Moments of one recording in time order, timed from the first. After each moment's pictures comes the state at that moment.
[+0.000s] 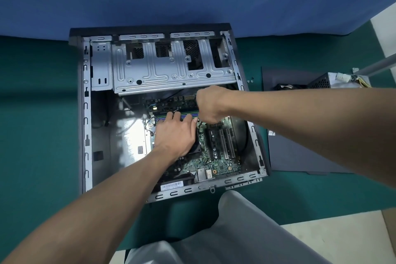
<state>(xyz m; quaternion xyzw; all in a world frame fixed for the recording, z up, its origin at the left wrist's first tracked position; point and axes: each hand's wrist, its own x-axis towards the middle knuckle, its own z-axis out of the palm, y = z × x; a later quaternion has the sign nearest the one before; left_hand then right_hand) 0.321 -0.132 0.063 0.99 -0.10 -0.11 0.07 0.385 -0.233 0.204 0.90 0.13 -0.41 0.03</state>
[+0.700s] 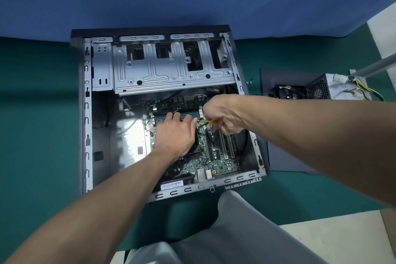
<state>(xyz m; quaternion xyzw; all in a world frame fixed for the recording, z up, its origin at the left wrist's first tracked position) 0.320 -0.131 0.061 0.99 -0.10 -0.11 0.08 0.374 -0.242 0.198 0.76 -0.25 -0.55 -0.23</state>
